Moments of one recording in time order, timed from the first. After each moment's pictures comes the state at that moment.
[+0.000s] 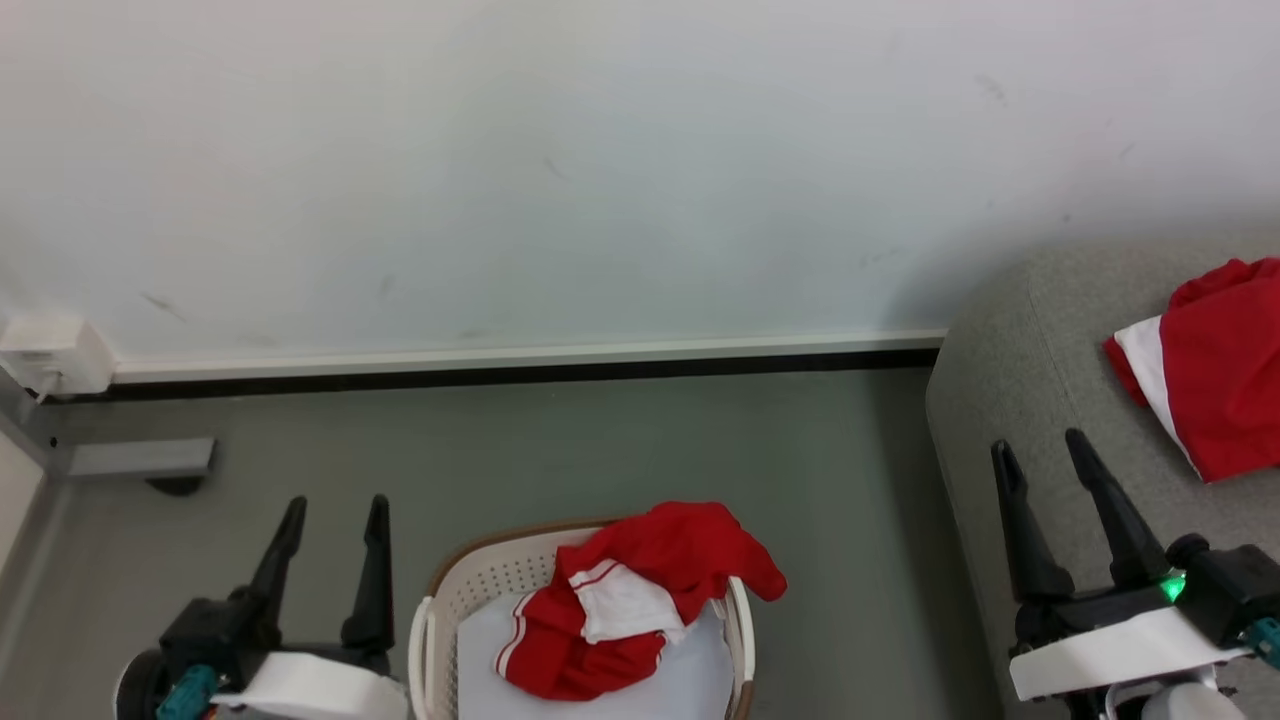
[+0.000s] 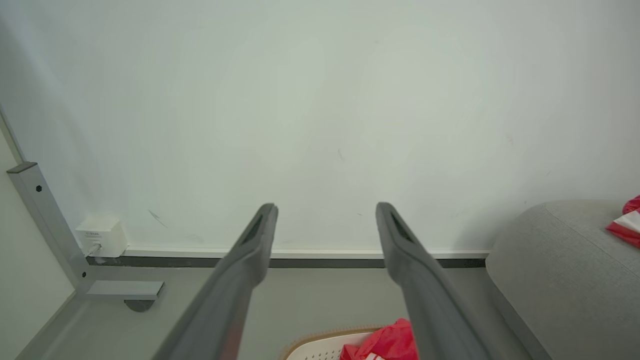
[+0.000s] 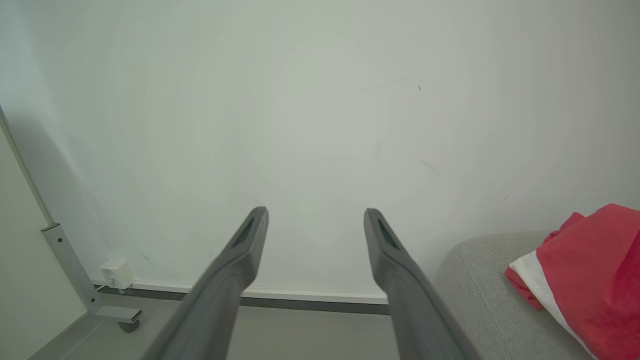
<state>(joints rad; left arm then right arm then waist) -0.09 0.08 0.02 0.20 -0.13 -0.07 -0.26 -0.18 -0.15 0.19 0.20 0.42 0.13 -0.26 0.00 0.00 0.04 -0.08</state>
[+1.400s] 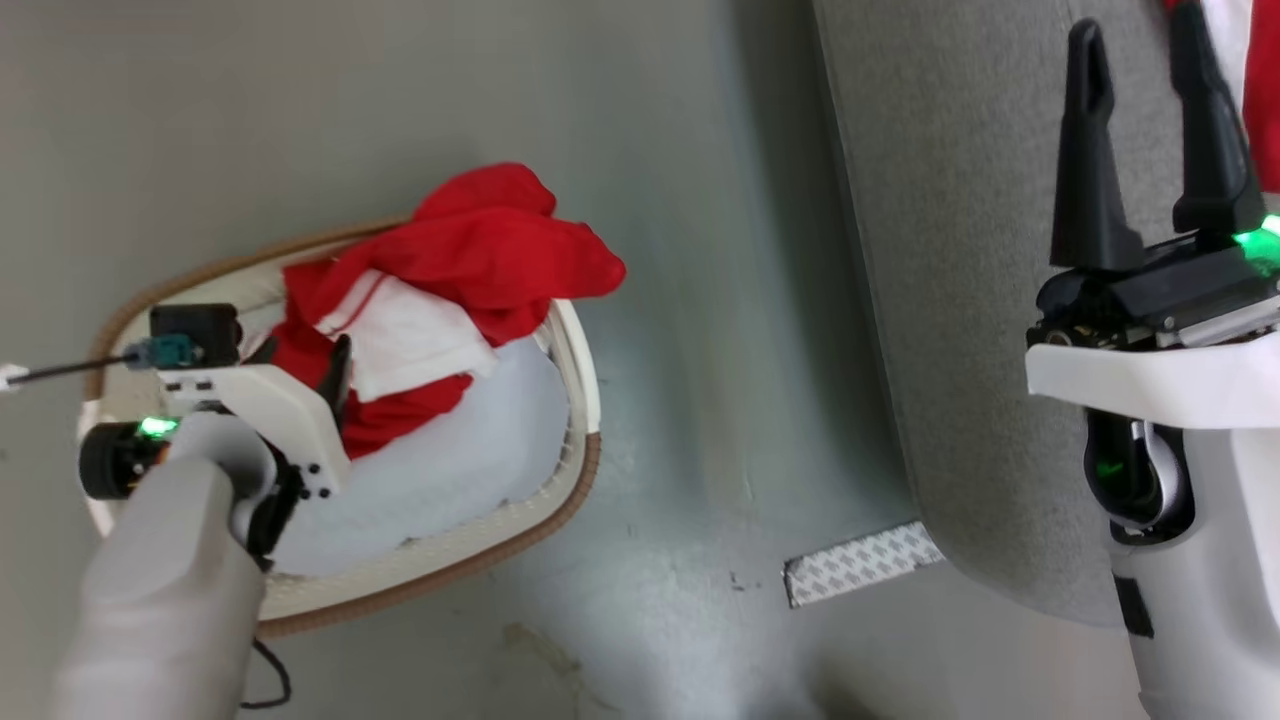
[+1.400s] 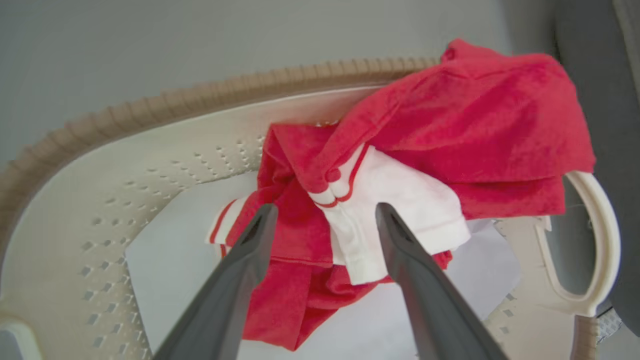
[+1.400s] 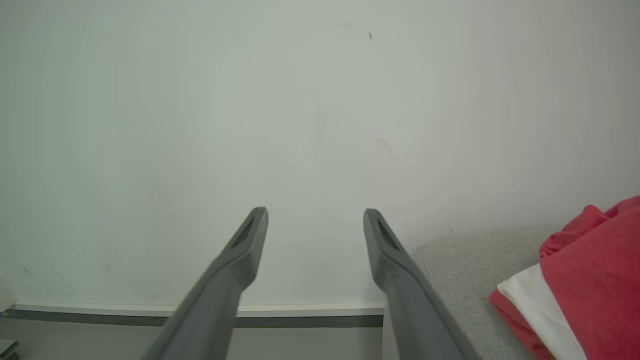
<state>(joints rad) -0.82 0.25 -0.19 1.00 -0.30 -0.13 -0.03 -0.64 -0.06 0.15 0.04 0.43 0.13 -0.26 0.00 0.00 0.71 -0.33</state>
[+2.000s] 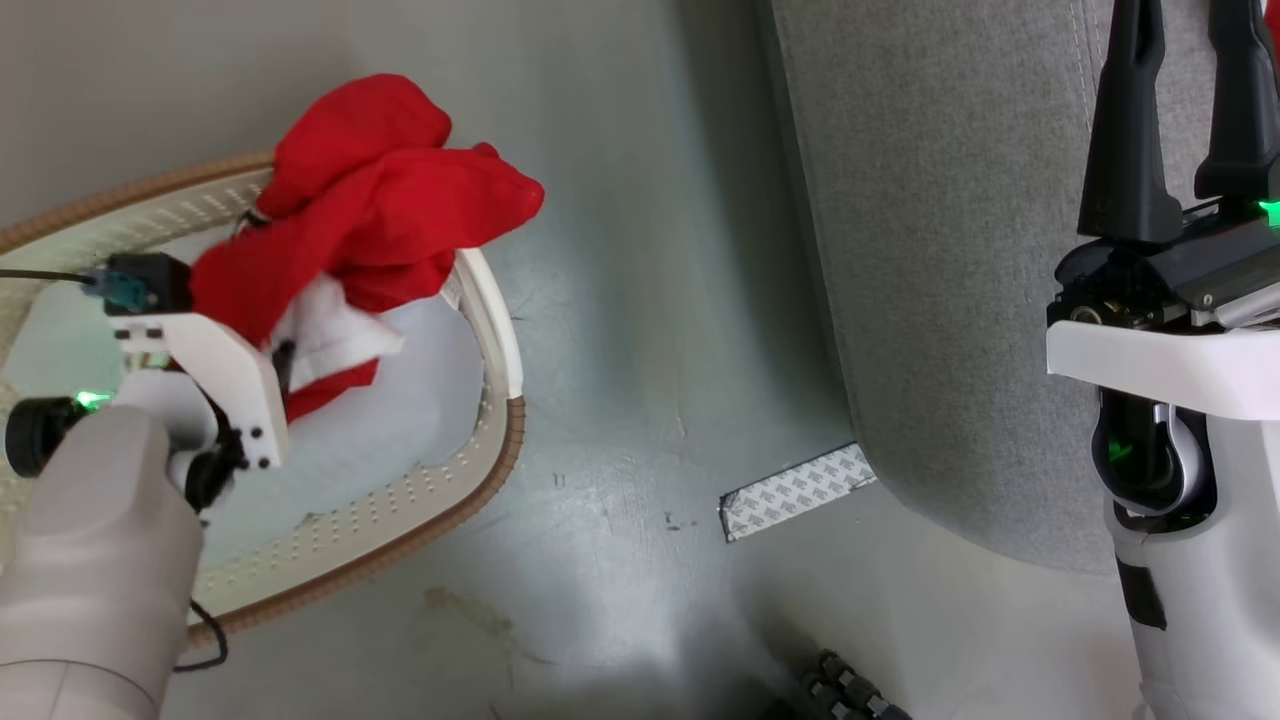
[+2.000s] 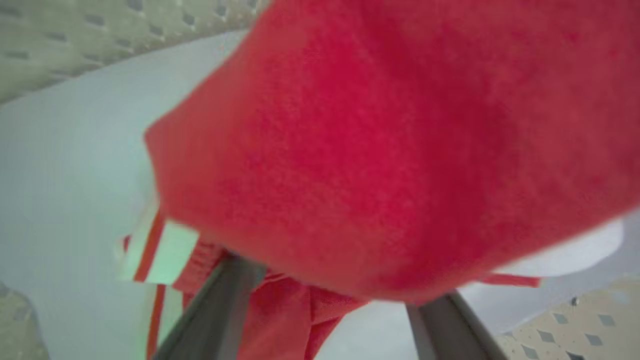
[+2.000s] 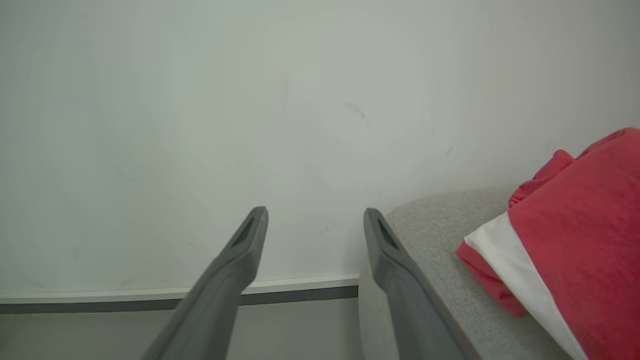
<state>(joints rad) -0.99 0.33 -0.32 1.20 -0.37 -0.13 0.17 -0.68 -0.05 0.15 -0.02 0.51 0.13 -0.26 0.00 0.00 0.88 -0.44</state>
